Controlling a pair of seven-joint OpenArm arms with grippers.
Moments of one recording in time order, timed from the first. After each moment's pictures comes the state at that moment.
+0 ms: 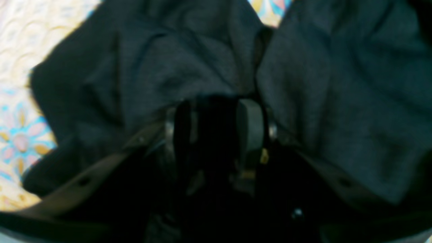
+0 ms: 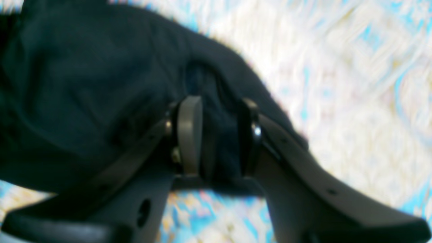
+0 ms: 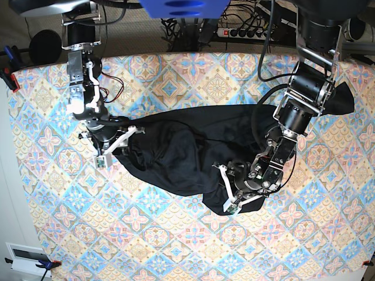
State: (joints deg) left arm -36.8 -15.0 37.0 55.9 -30.0 -12.7 39.5; right arm -0.5 14.4 -4.5 98.1 21.6 2.6 -47.6
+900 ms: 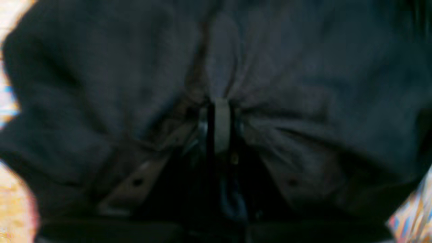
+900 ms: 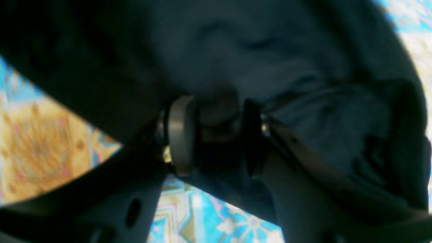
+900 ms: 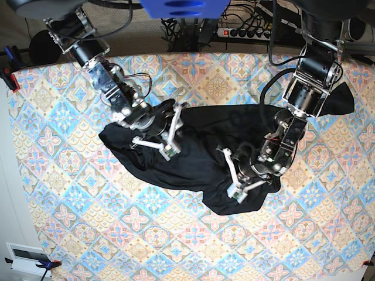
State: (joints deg) left arm -28.5 -20.5 29.1 67.3 -32.3 -13.1 42.9; right arm 9.4 18.4 -37.7 92.9 15.5 3.6 -45.8
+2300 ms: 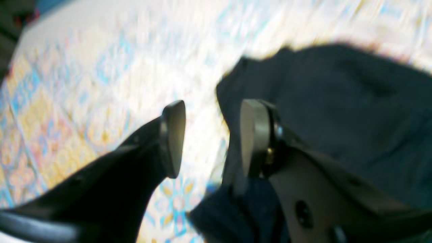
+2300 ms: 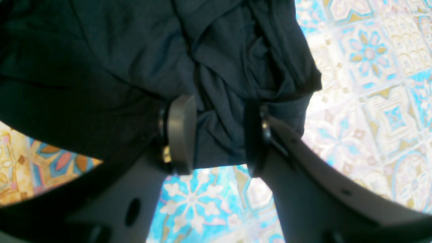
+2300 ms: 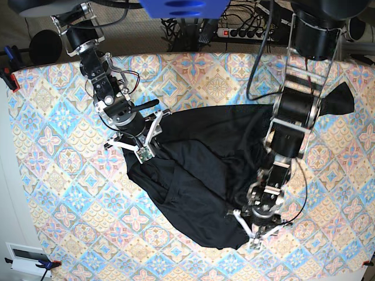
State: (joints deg) left arm -45.9 -9.3 24.6 36.5 -9.4 6.4 17.9; right arm 1.1 18.5 -22.9 102.4 8.2 3.2 -44.0
